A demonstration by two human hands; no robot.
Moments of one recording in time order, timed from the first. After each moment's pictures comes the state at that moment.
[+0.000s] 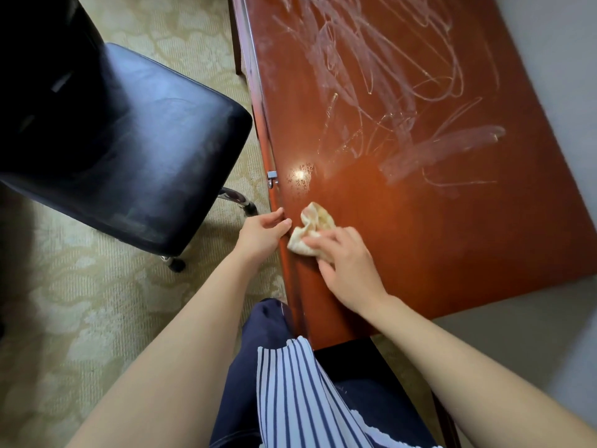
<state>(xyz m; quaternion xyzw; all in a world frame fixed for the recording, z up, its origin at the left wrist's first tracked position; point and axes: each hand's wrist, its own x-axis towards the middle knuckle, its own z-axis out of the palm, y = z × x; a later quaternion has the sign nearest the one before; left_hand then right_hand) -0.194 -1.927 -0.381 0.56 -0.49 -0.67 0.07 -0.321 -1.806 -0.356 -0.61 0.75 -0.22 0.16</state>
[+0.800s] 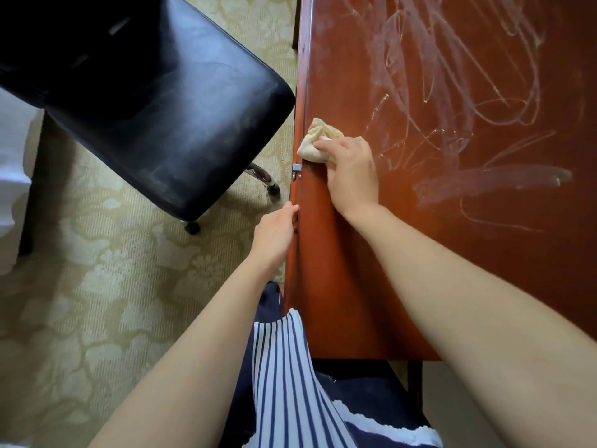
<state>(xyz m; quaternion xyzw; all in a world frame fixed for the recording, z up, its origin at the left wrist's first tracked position) -0.216 -1.918 -0.376 0.65 -0.38 -0.64 0.11 -0.357 -1.958 -0.359 -0.62 0.75 -0.20 0.13</state>
